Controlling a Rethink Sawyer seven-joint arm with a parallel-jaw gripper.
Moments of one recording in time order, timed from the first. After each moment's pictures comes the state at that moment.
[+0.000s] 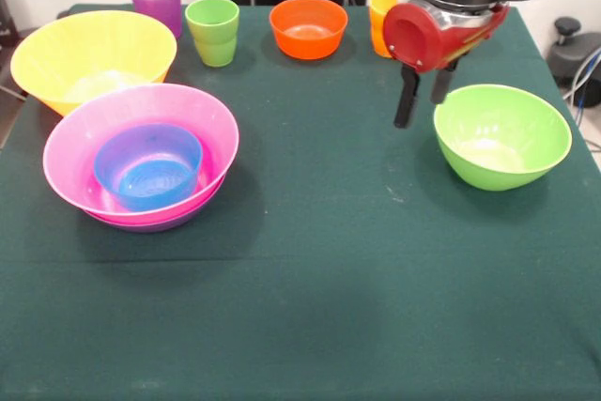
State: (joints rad) arm 0.22 -0.27 -0.64 1.20 0.74 0.84 3.60
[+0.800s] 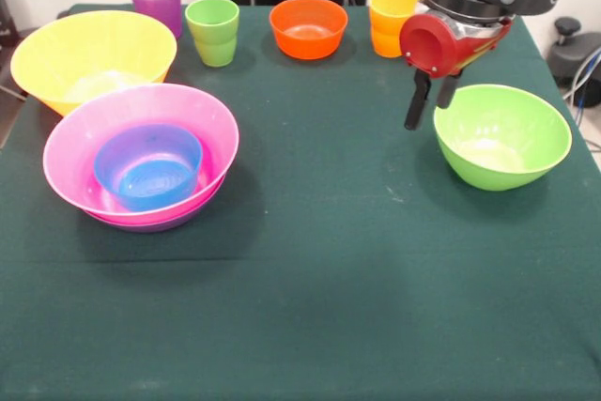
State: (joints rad) arm 0.27 -0.26 -0.64 1.26 0.74 0.77 3.60
